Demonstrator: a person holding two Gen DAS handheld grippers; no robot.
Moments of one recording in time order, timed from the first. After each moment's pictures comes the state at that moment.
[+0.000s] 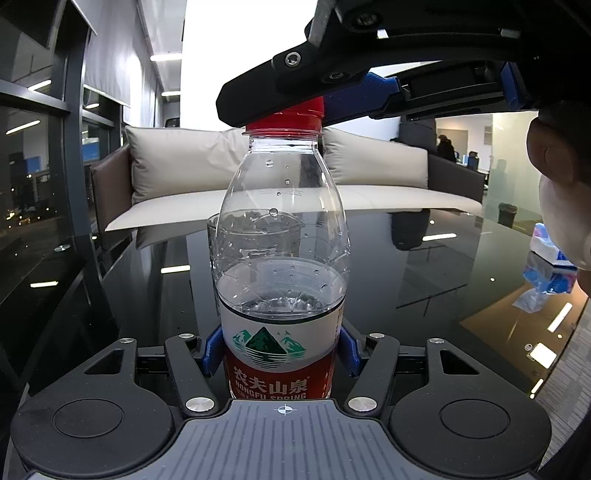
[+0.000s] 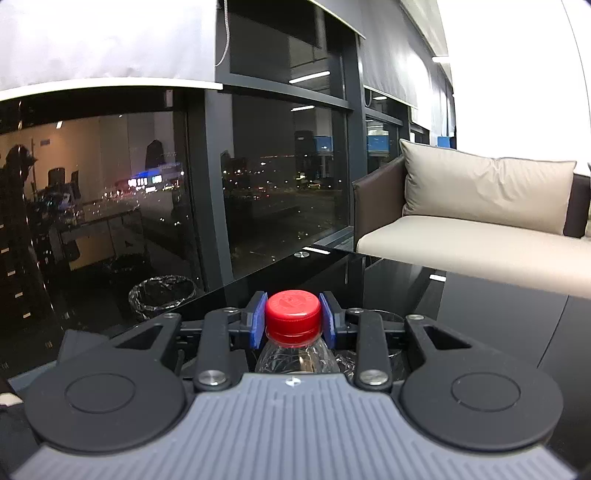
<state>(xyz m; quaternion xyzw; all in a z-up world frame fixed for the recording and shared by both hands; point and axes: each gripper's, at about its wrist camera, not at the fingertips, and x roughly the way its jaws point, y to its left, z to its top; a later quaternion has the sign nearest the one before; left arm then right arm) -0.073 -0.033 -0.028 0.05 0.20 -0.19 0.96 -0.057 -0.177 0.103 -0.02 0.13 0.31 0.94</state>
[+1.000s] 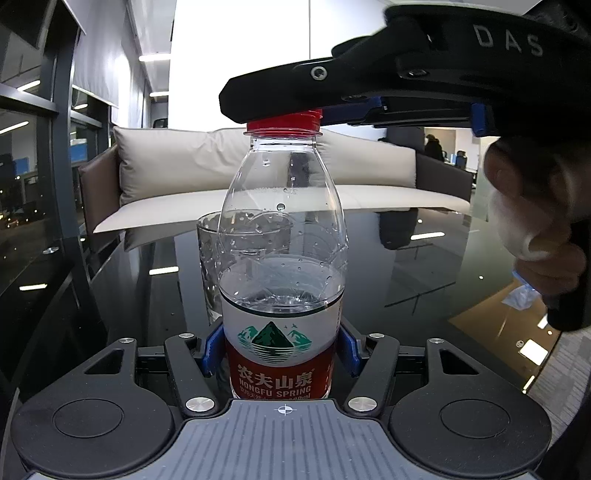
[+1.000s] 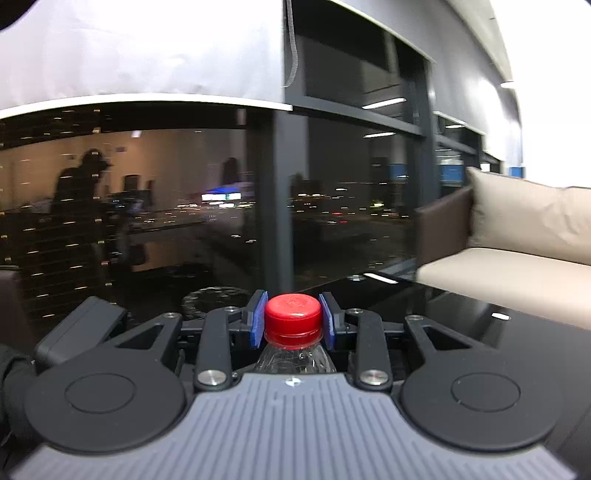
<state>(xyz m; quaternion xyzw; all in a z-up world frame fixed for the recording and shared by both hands) -0.065 -0.031 -0.032 0.05 0.20 -0.21 0.96 -0.035 -0.209 0.104 -0.02 0.08 0.40 0.91</state>
